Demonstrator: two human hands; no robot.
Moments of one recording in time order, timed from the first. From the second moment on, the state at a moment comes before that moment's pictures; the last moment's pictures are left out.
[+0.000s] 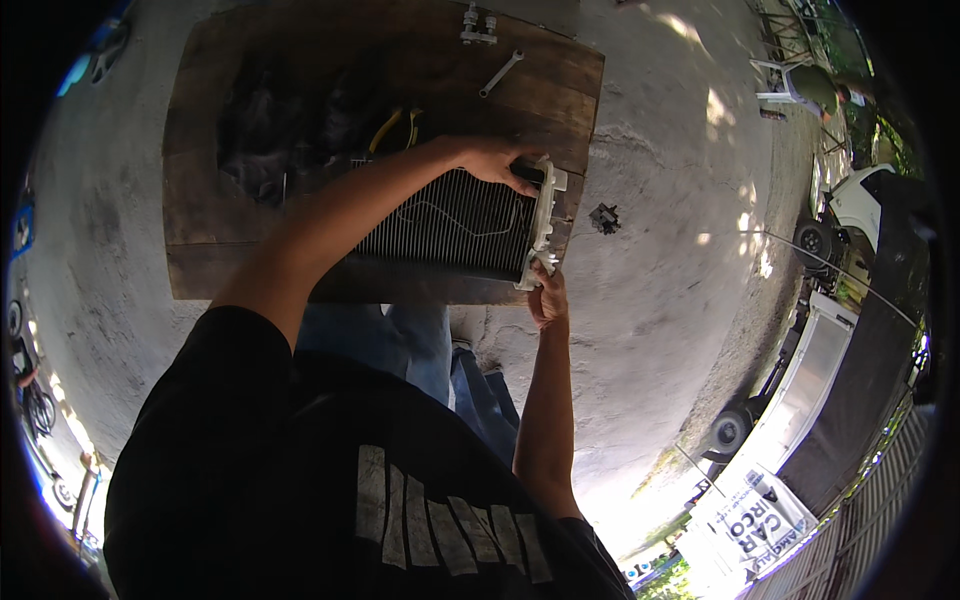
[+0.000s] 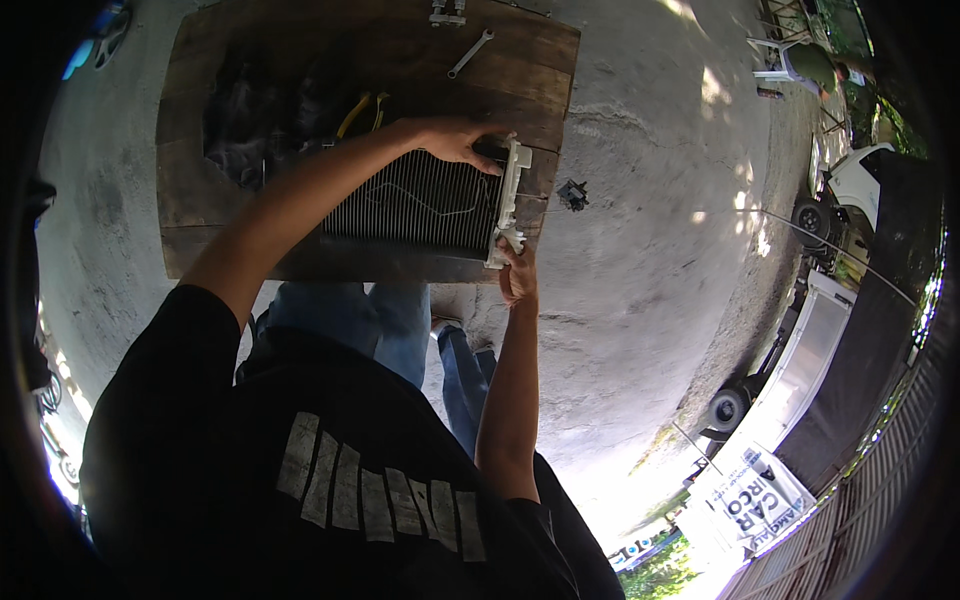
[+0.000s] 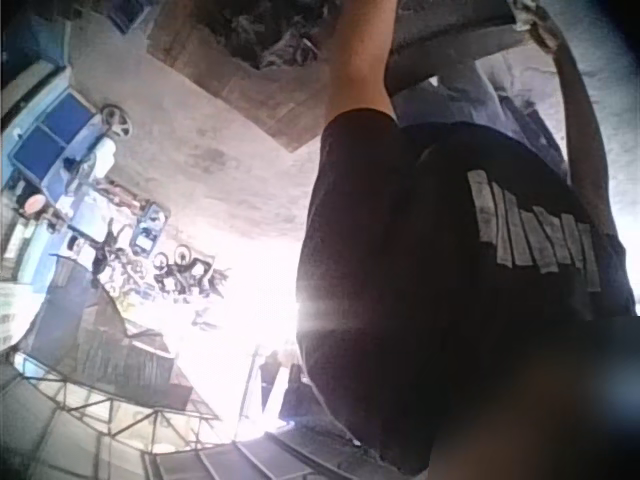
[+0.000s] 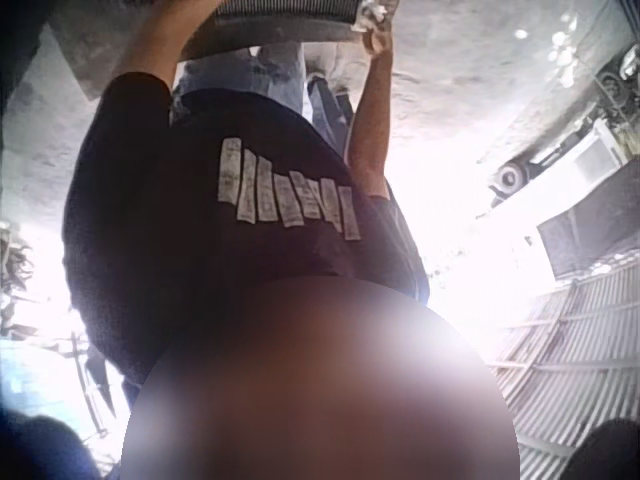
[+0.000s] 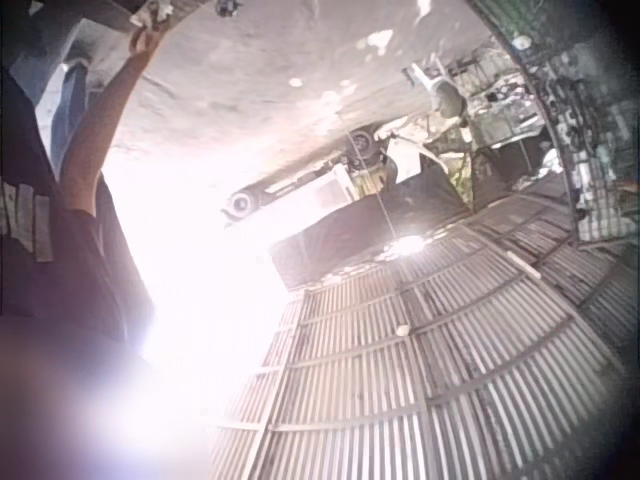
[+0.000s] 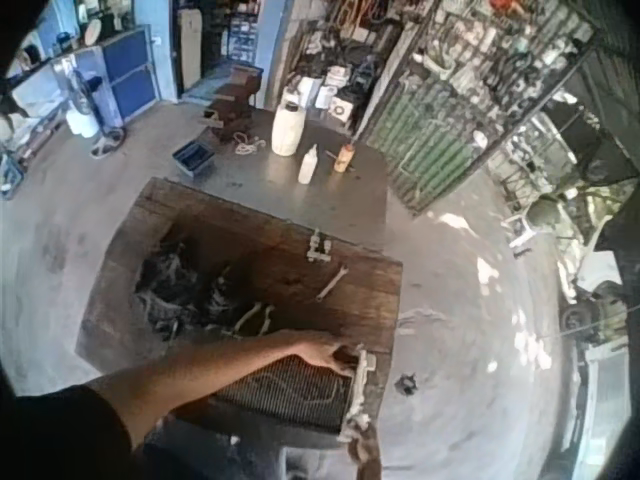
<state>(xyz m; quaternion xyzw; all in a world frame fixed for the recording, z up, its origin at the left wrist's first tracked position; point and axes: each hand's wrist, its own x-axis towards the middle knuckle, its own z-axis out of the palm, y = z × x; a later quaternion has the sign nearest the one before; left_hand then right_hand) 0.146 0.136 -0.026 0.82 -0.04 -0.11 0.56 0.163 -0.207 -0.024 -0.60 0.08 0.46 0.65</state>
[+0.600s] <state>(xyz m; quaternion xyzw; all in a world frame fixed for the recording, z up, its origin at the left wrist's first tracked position) 0.151 0.138 -0.026 0.79 0.00 -0.18 0.58 0.148 -0.205 -0.028 -0.50 0.14 0.43 0.74</state>
